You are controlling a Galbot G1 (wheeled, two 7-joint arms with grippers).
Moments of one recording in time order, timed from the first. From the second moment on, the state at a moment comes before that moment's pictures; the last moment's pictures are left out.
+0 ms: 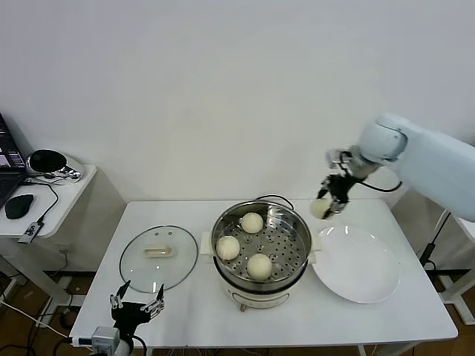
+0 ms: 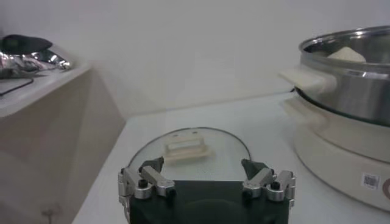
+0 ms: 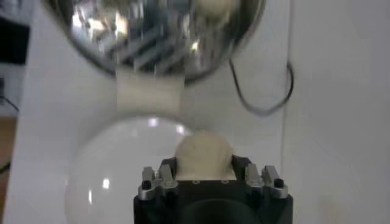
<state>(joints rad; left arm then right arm) 1.66 -1.55 -0.71 -2.17 0.08 0.33 0.20 0.59 0.82 -1.17 1.35 0.30 -0.41 -1.25</state>
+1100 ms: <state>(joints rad) 1.64 -1.54 -0.71 -2.16 0.05 0.33 0.20 0.53 1.10 -1.32 1.28 0.25 -0.57 -1.21</state>
